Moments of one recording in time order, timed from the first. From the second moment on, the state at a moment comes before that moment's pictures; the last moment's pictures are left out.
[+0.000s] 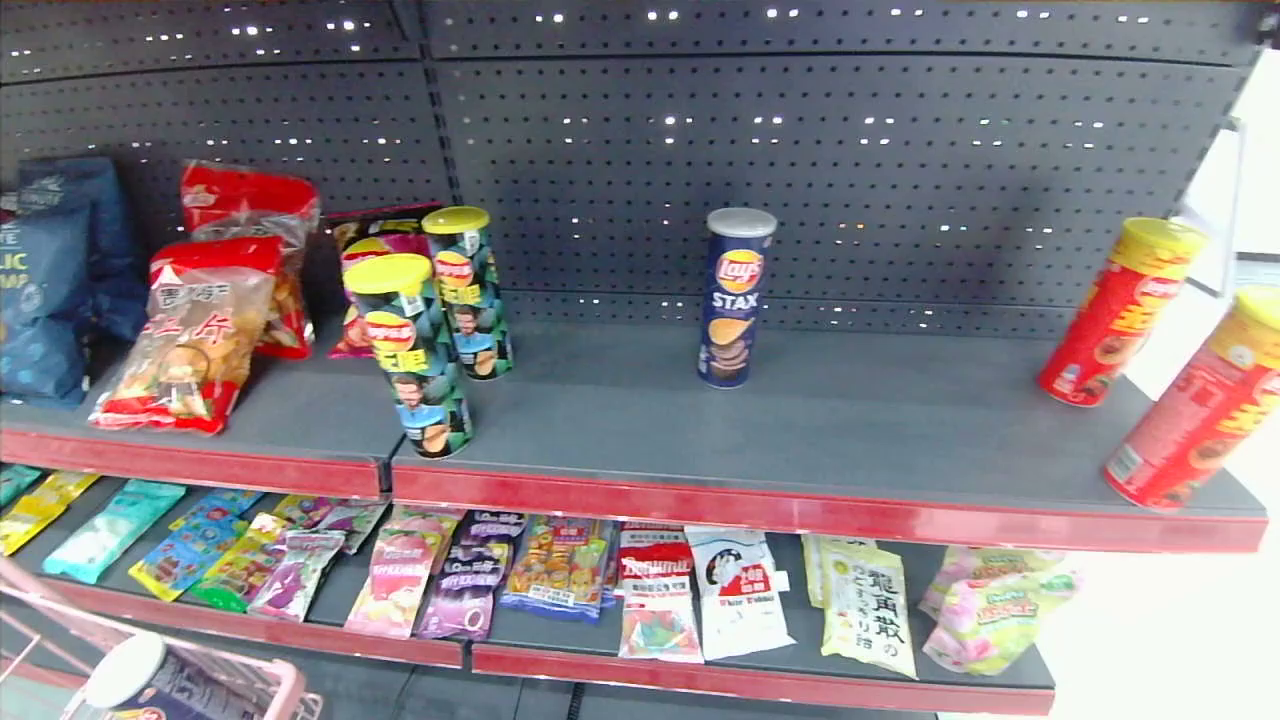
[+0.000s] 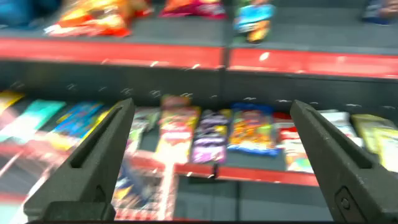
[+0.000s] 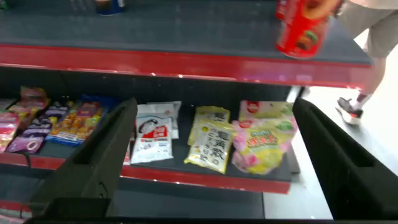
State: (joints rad) left arm 0.01 0.00 0.00 0.00 0.01 0.00; right arm 0.00 0.00 0.00 0.01 0.00 -0.01
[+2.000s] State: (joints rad) left arm 0.01 0.00 0.00 0.00 0.01 0.00; right arm 0.00 0.00 0.00 0.00 0.00 -0.01
